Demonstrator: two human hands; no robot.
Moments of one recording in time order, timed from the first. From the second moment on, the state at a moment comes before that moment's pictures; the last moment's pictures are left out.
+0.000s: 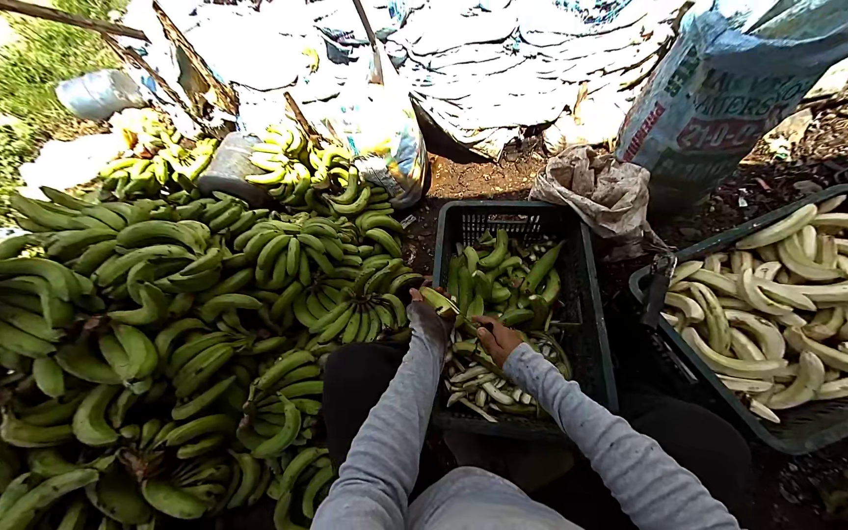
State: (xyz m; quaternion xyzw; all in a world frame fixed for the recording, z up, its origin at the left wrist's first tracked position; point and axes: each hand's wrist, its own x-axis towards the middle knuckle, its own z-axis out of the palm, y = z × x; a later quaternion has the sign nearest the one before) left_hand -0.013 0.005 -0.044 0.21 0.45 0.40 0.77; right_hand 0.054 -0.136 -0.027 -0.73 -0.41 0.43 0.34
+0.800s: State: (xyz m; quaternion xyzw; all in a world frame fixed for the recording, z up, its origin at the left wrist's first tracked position) left_hand -0.029 -0.026 -0.041 0.42 0.34 0.21 0.82; right_hand 0.072 -0.120 -0.030 -0.81 -0.39 0.41 0.15
